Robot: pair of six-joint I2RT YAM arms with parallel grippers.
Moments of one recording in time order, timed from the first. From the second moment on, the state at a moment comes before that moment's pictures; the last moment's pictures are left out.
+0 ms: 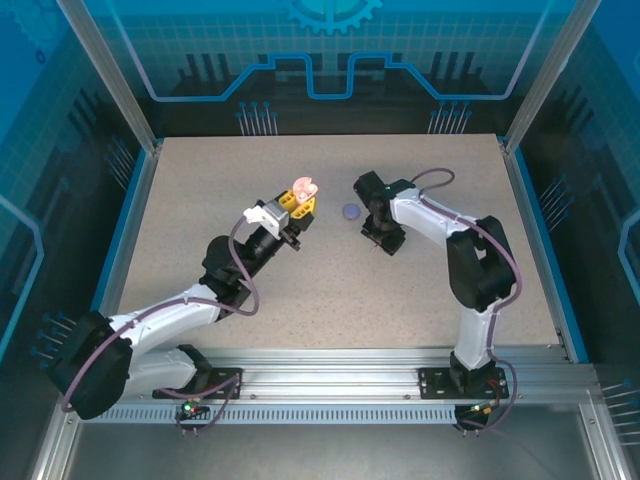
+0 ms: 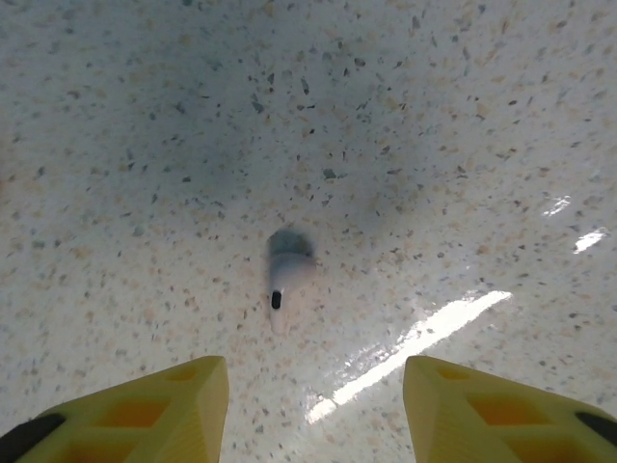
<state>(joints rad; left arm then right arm) -0.64 1.18 0.55 1.00 0.07 0.09 0.48 1.93 1.45 -0.97 0.14 1.25</state>
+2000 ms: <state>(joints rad) -0.62 1.18 0.55 1.00 0.07 0.07 0.44 2.10 1.53 -0.95 0.09 1.18</state>
